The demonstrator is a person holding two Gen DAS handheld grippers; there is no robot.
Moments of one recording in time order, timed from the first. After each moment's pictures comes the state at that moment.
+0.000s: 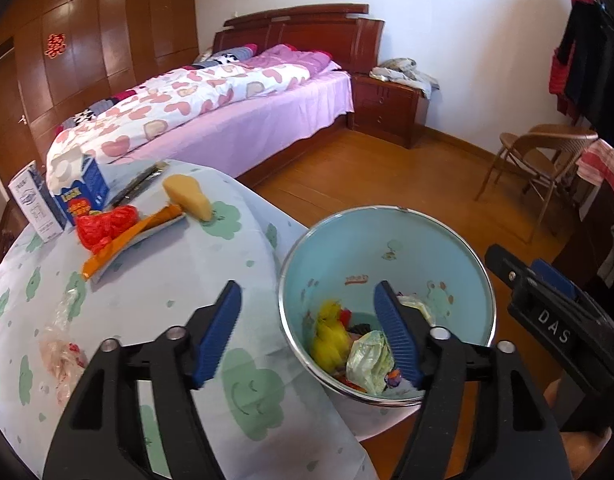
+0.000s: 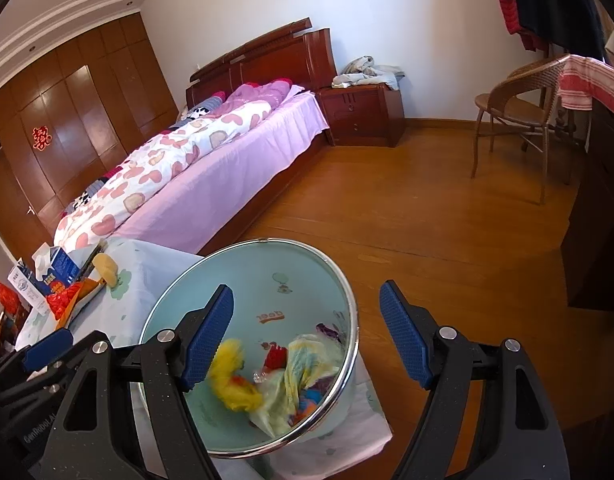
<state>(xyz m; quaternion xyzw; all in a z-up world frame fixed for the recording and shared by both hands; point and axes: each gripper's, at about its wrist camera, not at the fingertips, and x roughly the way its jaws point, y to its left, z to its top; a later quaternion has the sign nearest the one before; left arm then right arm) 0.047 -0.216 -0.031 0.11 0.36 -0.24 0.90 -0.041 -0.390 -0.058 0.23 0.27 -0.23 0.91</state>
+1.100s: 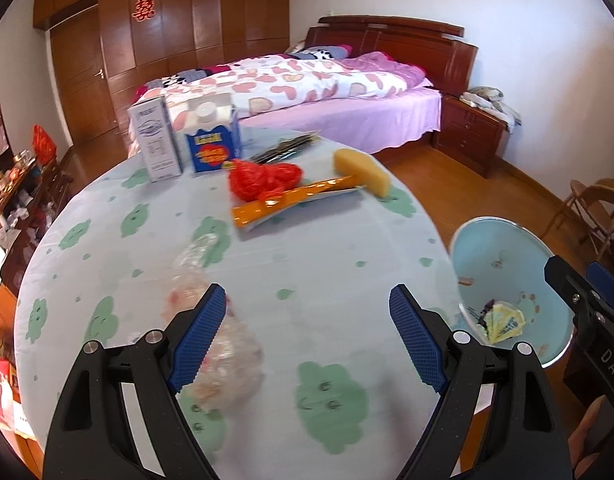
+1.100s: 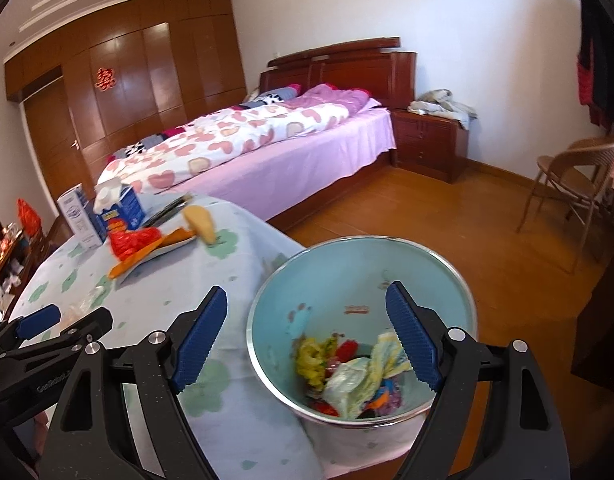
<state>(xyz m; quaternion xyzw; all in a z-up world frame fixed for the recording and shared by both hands) 0.059 -0.077 -0.031 0.05 0.36 -0.11 0.92 -0.009 -0.262 -0.027 0.11 0.28 -0.14 0.94</state>
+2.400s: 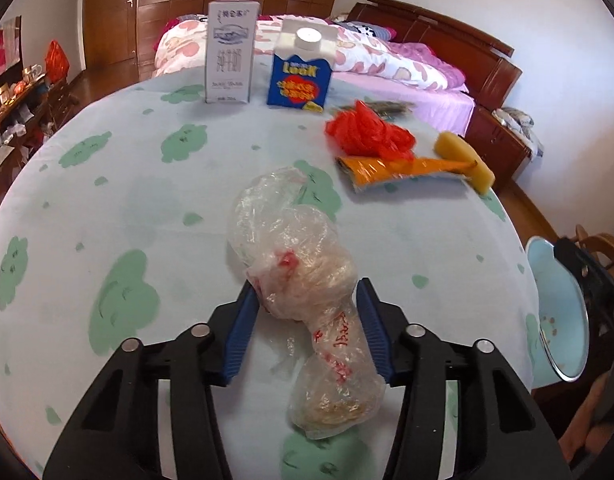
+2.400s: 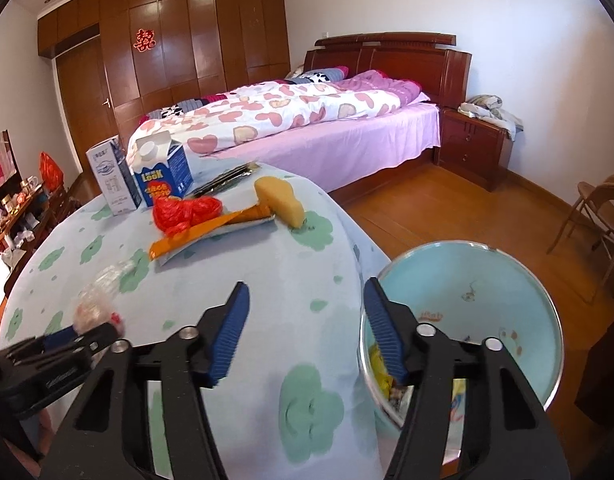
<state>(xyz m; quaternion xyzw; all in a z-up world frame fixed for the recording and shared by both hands) 0.113 0.024 -0.082 -0.06 0.43 -0.09 0.90 0.071 -0.201 -0.038 0.08 0.31 -0.07 0.94</state>
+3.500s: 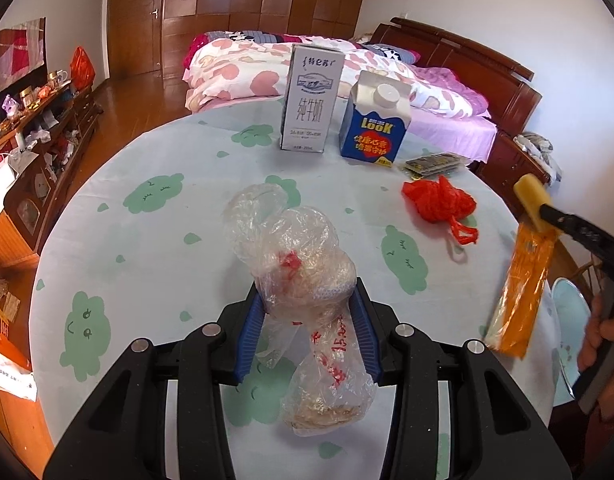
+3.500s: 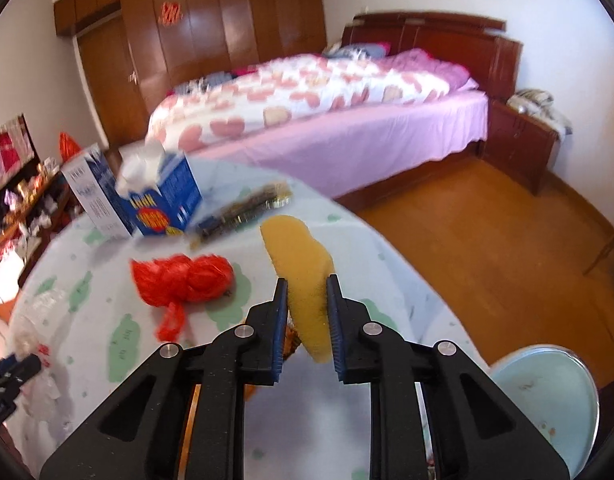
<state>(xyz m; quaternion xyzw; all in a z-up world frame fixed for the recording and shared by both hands) 0.132 0.095 -0.051 -0.06 0.40 -0.05 0.91 0.176 -0.200 -0.031 0.08 0.33 -0.01 0.94</state>
